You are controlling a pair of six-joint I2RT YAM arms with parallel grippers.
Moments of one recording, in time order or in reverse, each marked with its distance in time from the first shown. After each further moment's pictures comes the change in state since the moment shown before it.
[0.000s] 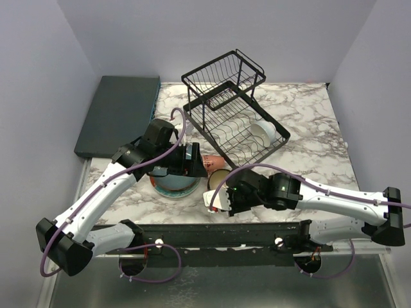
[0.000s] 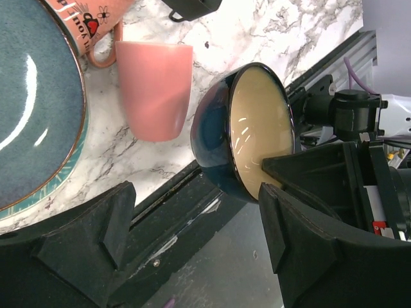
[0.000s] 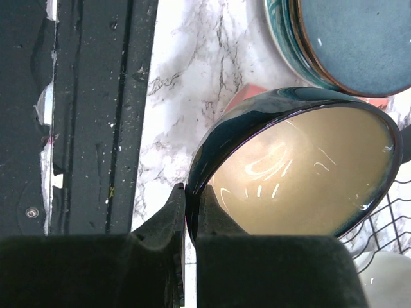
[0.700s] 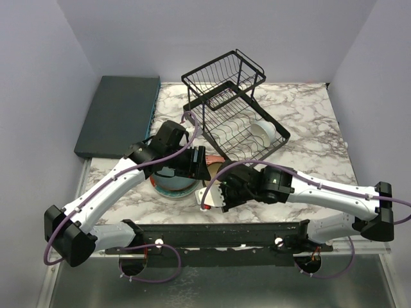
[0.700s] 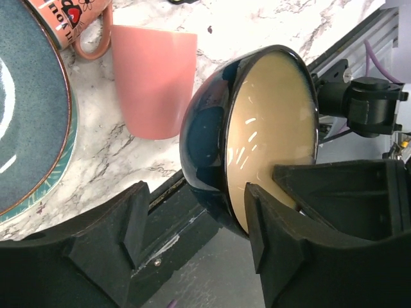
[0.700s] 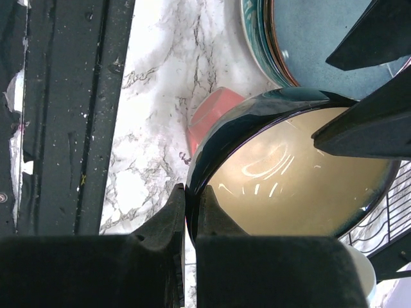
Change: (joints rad) left arm -0.068 0.079 -0.005 0.027 -0.011 -0.005; right arm 0.000 0.117 0.180 -0.108 0.046 -0.105
